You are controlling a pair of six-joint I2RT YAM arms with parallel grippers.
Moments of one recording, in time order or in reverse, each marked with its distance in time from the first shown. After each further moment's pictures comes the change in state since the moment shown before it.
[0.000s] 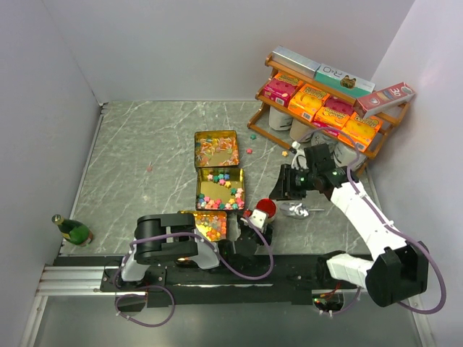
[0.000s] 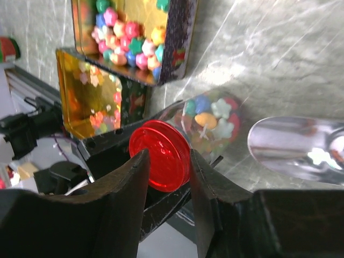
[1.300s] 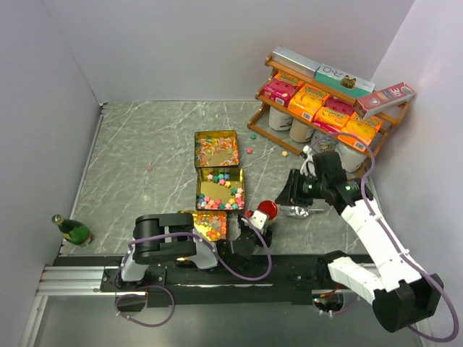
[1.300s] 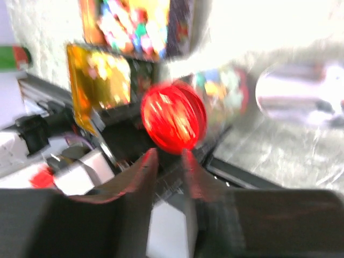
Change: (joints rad) left arm 0.006 -0.011 -0.022 0.011 0.070 0.019; right arm 0.023 -0.196 -0.038 -0.114 0.057 0.111
